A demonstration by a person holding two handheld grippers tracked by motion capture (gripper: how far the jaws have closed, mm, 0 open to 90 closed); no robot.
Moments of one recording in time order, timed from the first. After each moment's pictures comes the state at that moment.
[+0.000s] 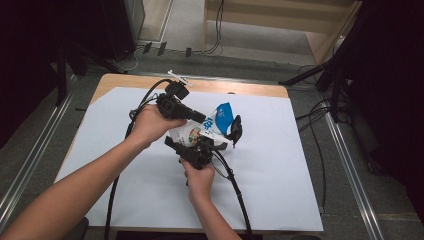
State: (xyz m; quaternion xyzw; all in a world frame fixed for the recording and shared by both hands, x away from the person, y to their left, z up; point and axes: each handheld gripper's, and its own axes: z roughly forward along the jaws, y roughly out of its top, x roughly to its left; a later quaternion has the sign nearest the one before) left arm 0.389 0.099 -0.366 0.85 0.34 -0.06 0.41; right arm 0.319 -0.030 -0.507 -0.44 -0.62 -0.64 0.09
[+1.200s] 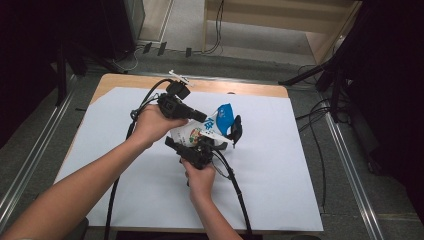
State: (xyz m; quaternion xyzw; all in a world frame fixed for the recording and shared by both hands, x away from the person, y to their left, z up) left arm 0.390 0.097 -0.366 0.84 0.34 -0.06 0.41; right arm 0.320 -0.032 -0.509 -0.44 -0.62 -0.64 0.09
